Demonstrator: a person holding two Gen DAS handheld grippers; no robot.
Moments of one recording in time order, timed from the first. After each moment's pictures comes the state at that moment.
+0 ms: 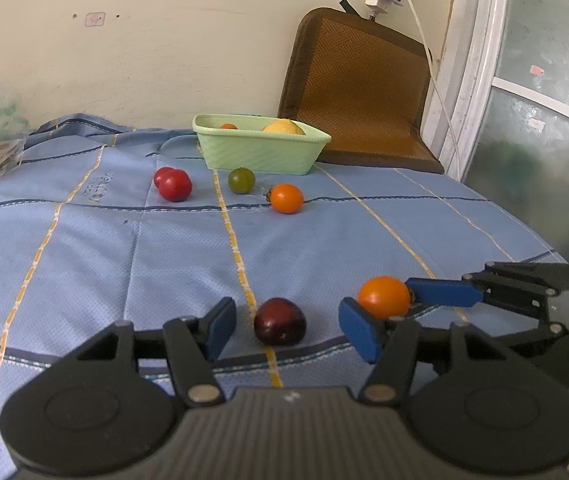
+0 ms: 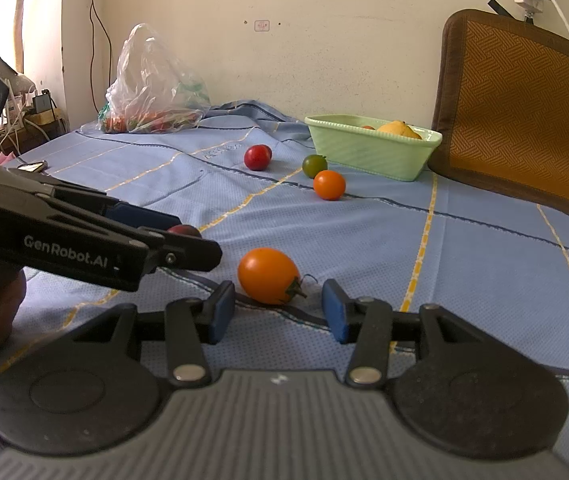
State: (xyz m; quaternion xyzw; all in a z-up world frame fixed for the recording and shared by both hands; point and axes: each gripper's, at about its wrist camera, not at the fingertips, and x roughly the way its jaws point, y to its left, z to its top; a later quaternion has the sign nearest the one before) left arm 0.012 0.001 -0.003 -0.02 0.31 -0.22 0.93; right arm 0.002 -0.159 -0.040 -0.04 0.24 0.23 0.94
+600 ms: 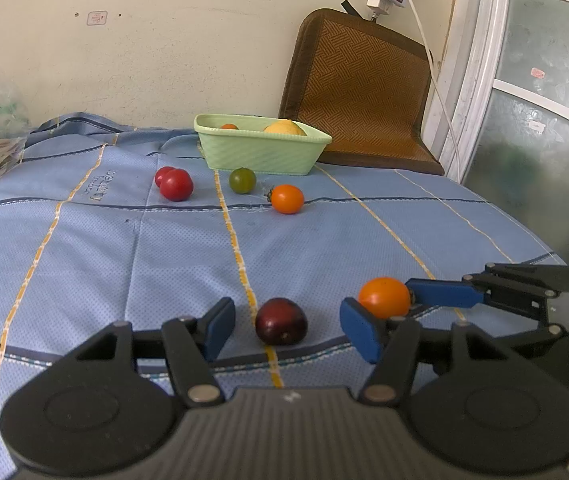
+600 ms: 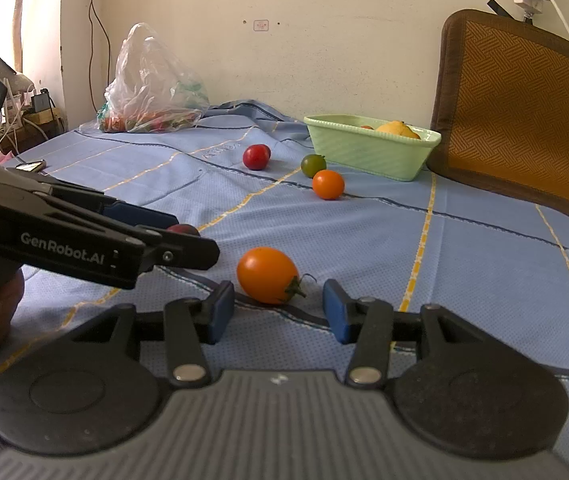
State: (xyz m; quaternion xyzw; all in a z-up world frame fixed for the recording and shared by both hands) left arm 0.012 0.002 -0.004 -0.02 0.31 -0.22 0.93; right arm 0.002 -0.160 -0.040 -0.05 0.24 0.23 0.94
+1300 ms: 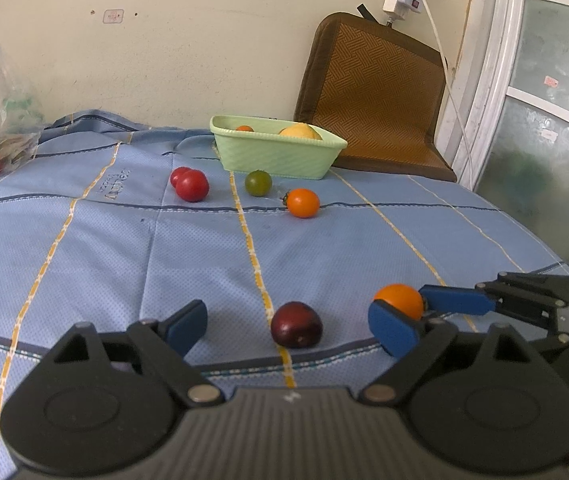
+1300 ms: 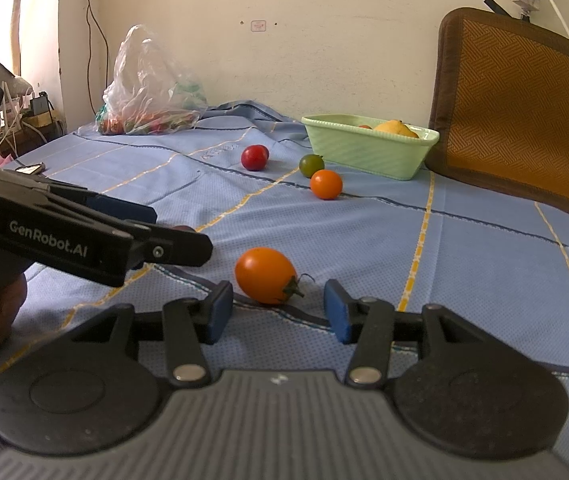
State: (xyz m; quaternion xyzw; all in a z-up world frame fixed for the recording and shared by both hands) left arm 0.012 0.004 -0.003 -0.03 0.31 -0.20 0.93; right arm 0.003 -0.160 -0.040 -0.04 0.24 0.22 0.94
